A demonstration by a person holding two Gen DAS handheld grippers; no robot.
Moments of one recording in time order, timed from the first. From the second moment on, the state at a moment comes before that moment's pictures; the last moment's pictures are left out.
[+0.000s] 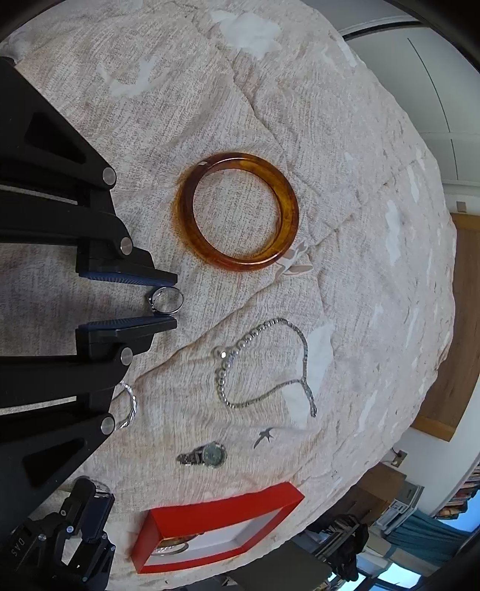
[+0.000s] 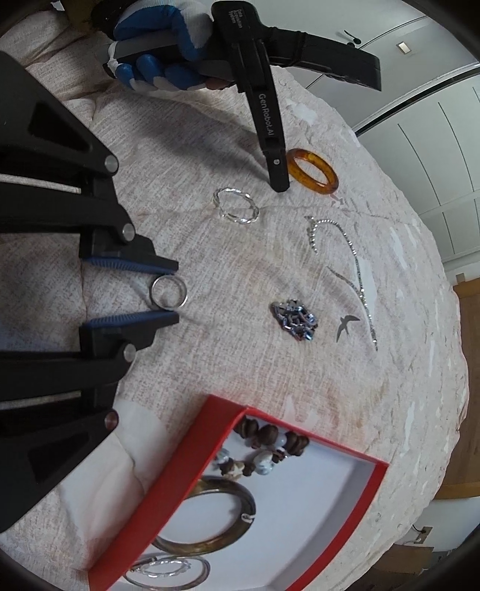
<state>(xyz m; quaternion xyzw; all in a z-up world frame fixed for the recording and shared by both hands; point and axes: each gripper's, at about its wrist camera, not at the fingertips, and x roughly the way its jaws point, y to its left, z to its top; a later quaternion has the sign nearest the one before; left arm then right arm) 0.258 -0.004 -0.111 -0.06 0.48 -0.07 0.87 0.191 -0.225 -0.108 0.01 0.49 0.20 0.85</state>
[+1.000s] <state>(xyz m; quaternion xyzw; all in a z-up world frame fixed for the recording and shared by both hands) 0.265 -0.240 -0.061 0.03 0.45 -0.27 0.85 0.194 -0.407 -0.054 0.04 0.45 0.06 0.89</state>
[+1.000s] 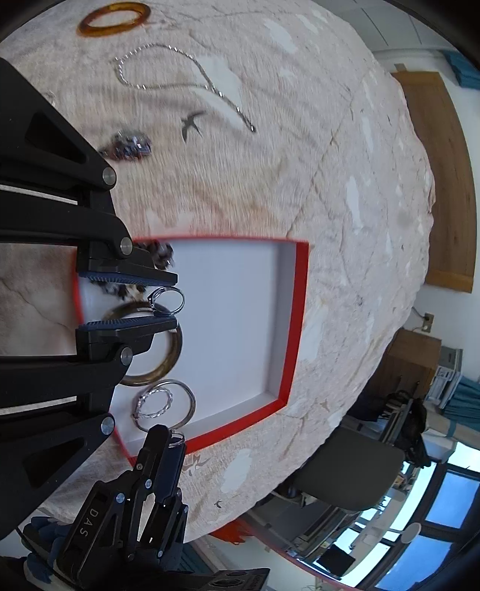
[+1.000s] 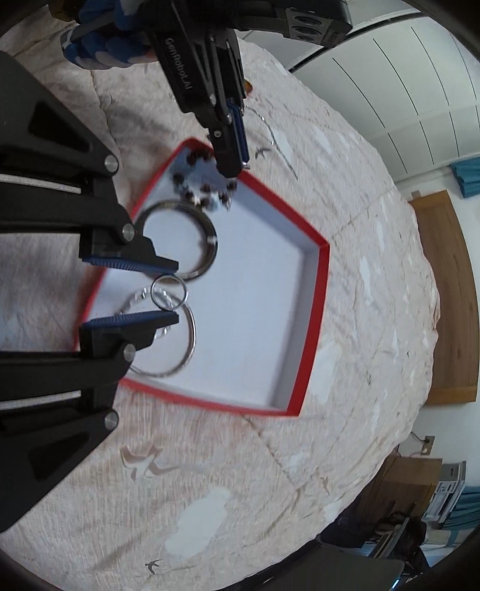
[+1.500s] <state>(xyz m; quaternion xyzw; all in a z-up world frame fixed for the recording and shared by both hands) 0.318 -0.289 -0.096 0.08 0.47 -0.24 0.85 0.263 -0.435 -0.083 0.03 0.46 0.05 0.88</state>
